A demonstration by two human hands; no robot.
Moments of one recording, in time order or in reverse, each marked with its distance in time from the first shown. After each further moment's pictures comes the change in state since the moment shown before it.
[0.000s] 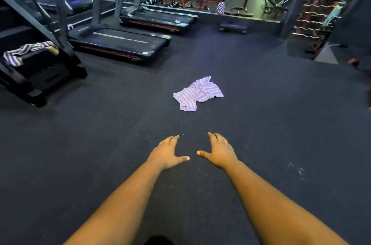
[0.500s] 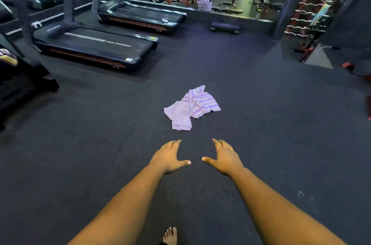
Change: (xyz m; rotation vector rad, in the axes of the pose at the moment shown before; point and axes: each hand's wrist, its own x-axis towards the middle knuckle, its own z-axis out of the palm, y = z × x) left_hand 0.344 -0.022 -0.126 0.014 -0.102 0.067; right_hand 0.327 -0.004 -0.073 0.000 -0.044 0.139
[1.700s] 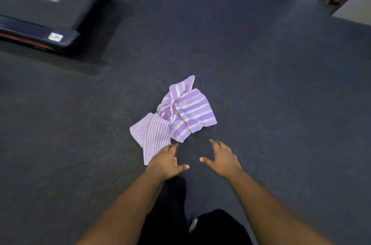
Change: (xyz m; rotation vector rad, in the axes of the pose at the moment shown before) left_hand 0.802 0.047 -0.122 -0.135 -0.319 -0.094; right_hand 0.782 0.138 -0.137 0.038 -0.331 0.159
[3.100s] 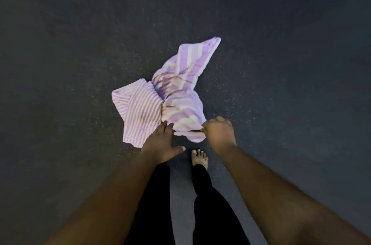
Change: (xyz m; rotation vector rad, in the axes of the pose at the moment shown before) left_hand 0.281 -0.040 0.053 -0.179 -0.045 -0.281; right_hand 0.351 0.049 0.031 -0.499 -0.029 -0.301
